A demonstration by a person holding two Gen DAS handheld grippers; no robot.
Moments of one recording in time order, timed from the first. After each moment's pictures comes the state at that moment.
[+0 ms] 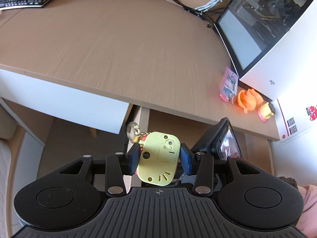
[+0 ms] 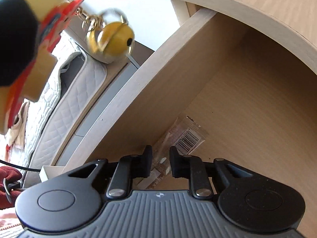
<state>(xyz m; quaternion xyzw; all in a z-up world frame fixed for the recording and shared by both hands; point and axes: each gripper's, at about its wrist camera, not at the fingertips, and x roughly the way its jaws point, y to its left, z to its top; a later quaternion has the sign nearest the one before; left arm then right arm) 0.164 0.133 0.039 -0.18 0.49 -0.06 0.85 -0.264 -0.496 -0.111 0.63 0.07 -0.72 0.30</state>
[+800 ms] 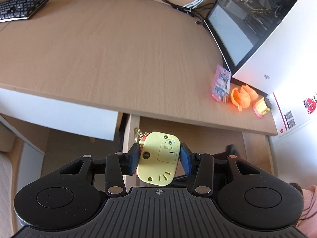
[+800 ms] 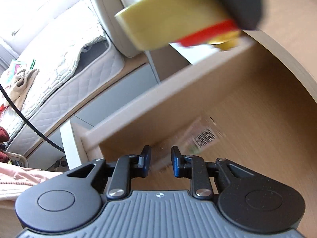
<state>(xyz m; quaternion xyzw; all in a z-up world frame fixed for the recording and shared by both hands) 0.180 0.121 0.050 -0.14 0.49 -0.07 0.85 -0.231 -0.524 -0.084 0.56 0.15 -0.74 0.35</state>
